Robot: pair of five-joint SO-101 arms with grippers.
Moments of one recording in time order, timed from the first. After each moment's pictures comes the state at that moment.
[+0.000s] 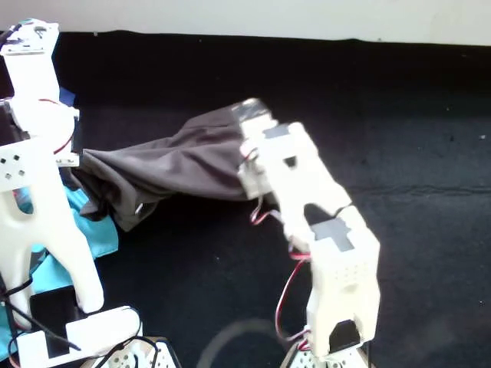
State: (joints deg) left arm -23.0 -10.1 -20.0 99.7 -11.3; right arm -21.3 28.7 -5.3 68.0 6.5
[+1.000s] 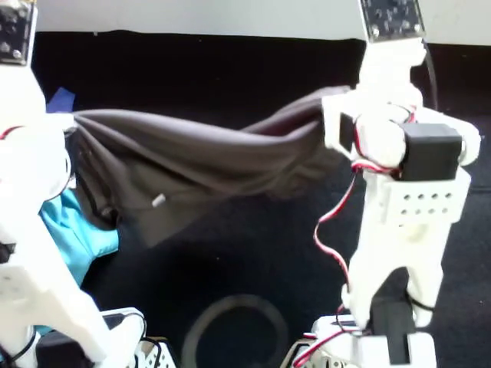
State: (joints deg) left arm -16.4 -25.0 -33.2 101.1 -11.3; right arm -8.7 -11.1 -35.5 100.4 7.9
